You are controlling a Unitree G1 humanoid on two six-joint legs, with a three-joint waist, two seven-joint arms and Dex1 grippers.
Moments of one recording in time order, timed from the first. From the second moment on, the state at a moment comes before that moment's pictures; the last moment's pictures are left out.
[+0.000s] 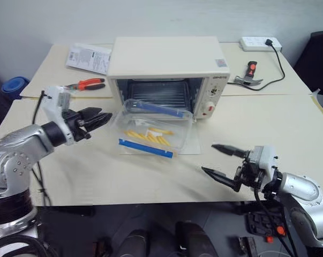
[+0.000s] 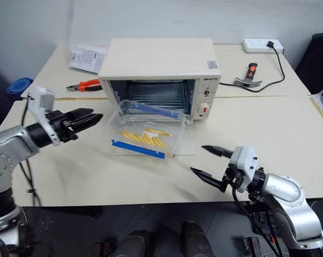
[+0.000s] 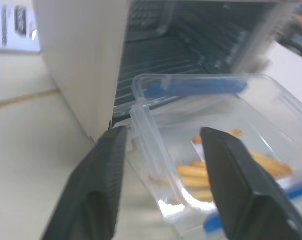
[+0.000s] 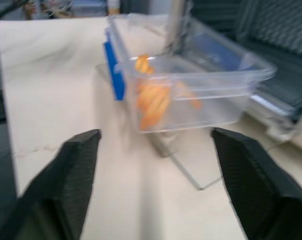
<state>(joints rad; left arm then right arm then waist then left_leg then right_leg) -0.33 0.80 0.37 -0.22 -0.58 0.68 -0.86 0.06 -0.72 -0.04 -0.46 0.52 0.22 0.91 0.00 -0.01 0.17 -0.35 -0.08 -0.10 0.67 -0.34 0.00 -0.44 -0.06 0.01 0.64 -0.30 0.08</state>
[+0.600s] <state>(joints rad) -0.36 0.50 0.12 -0.05 -0.43 0.36 -0.80 -0.35 -0.48 0.14 -0.14 0.25 0.23 0.72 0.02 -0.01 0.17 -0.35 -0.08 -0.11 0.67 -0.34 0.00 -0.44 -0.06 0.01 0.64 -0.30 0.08</state>
